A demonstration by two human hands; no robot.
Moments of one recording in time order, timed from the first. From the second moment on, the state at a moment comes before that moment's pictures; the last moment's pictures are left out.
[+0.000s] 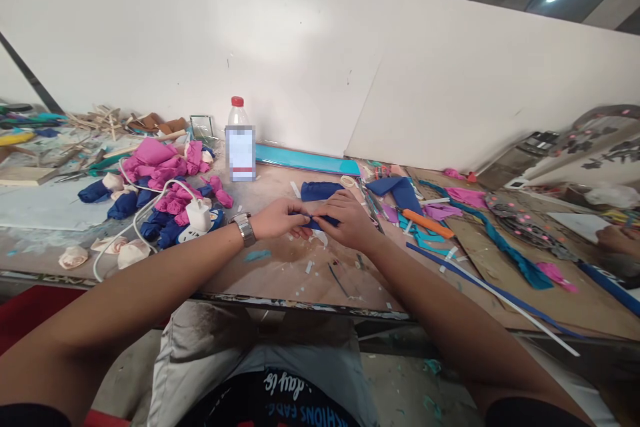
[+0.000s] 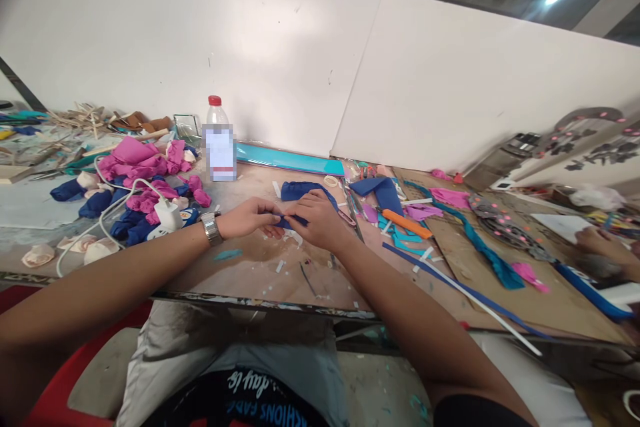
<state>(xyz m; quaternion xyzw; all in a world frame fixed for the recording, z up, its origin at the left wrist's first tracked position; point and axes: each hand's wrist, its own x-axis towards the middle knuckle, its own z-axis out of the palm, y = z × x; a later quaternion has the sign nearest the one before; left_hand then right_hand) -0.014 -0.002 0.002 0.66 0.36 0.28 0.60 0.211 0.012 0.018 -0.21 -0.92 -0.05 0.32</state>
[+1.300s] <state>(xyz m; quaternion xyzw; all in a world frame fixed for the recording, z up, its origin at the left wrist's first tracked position) -0.015 -0.011 0.008 0.84 0.41 0.32 0.17 0.210 0.009 0.018 -0.27 -0.91 0.03 0.30</state>
